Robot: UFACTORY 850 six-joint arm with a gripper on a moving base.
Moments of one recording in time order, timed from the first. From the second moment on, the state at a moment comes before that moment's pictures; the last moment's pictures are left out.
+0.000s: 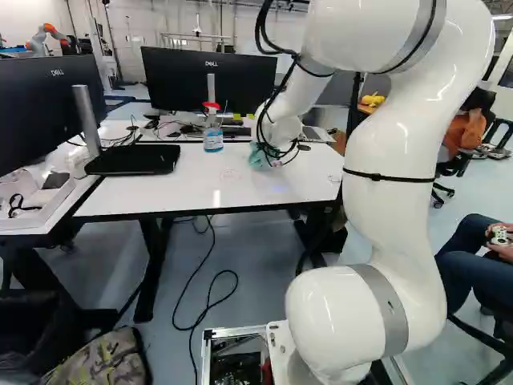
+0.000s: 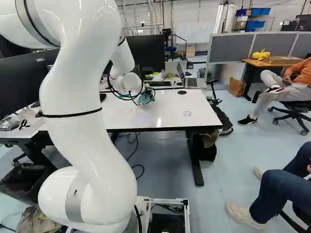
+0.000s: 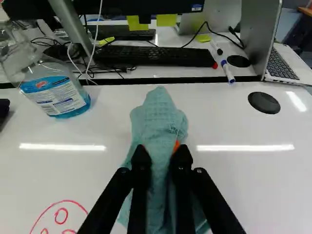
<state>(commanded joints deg) 2.0 -19.9 -54.5 0.1 20.9 0.0</state>
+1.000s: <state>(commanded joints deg) 10.6 -17.8 -50.2 0.1 24.8 0.0</state>
